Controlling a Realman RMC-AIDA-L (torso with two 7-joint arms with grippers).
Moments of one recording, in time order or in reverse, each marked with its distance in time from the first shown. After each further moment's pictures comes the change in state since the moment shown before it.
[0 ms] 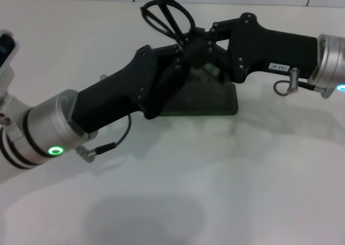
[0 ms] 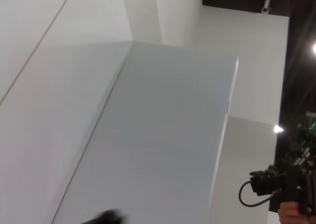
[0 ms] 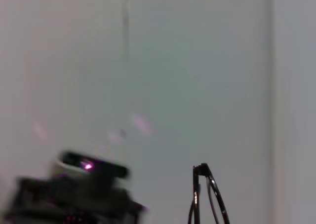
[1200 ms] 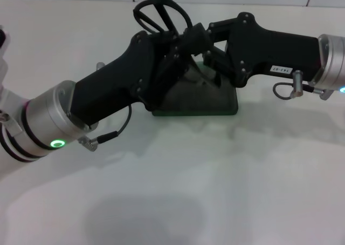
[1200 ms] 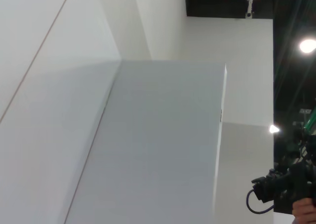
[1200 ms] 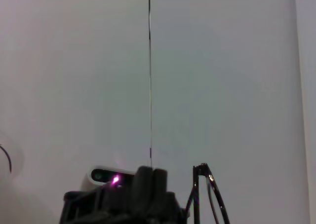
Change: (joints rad) left arm -0.011 -0.004 -0.011 0.017 -0.024 0.017 0.074; right arm 0.007 0.005 0.011 -0.001 0.000 -0.083 0.010
